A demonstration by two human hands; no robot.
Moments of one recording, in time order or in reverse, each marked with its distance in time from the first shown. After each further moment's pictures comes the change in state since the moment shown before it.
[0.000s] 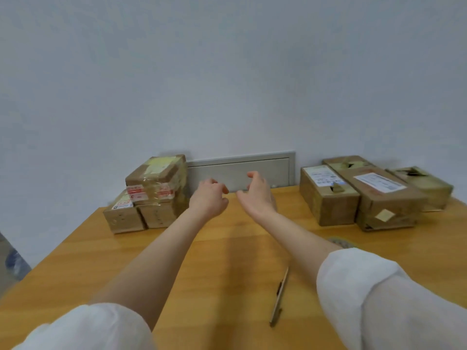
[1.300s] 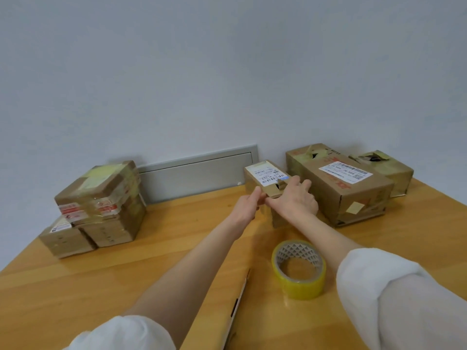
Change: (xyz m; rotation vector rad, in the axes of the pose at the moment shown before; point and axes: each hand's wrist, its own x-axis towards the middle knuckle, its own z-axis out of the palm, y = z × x) left_hand 0.025 0.162 0.084 -0.976 -0.393 -0.172; right_hand 0.052 0.149 -0.092 -0.425 0.143 0.381
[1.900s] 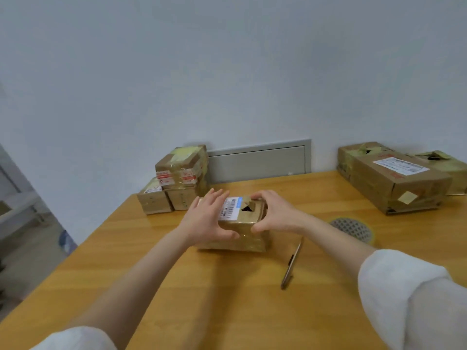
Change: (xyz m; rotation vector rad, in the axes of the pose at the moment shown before) left_hand -0.168 -0.085 -0.179 1.113 0.211 0.248; right_hand -0.158 -0.075 0.007 0.255 -0.566 -0.771
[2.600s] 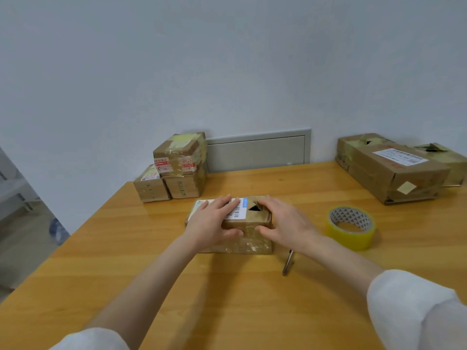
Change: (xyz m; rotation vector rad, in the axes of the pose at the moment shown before) left_hand -0.015 0.004 0.033 -0.035 -0.008 0.037; right_hand -0.045 0.007 0.033 -0.308 0.242 -0.124
